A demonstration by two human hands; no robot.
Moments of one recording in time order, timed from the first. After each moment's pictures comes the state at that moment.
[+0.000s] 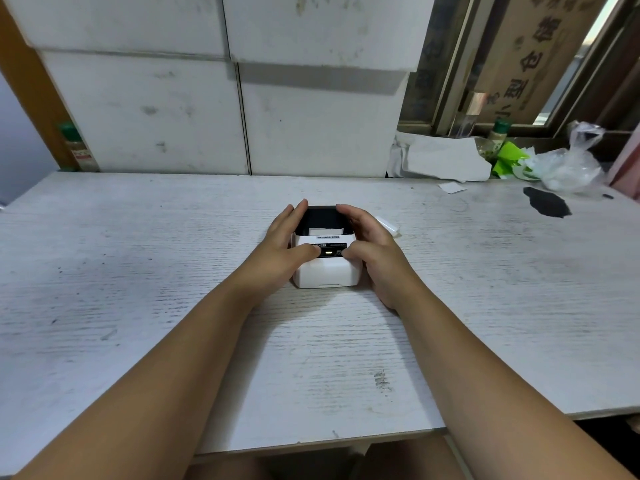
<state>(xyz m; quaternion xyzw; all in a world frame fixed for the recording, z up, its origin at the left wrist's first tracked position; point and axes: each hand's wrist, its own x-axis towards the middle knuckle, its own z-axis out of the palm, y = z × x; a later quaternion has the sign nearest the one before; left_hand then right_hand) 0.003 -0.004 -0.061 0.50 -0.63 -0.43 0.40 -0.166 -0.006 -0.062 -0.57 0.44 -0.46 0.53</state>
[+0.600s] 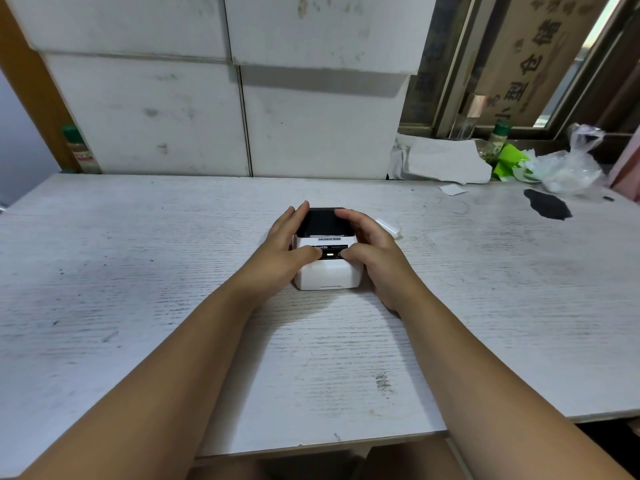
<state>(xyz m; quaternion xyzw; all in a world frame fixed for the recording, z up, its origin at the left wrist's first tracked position) 0.004 -0.002 -0.060 0.50 -0.64 -0.43 0.40 -0.166 -0.006 -0.063 -0.57 0.43 -0.46 0.53</state>
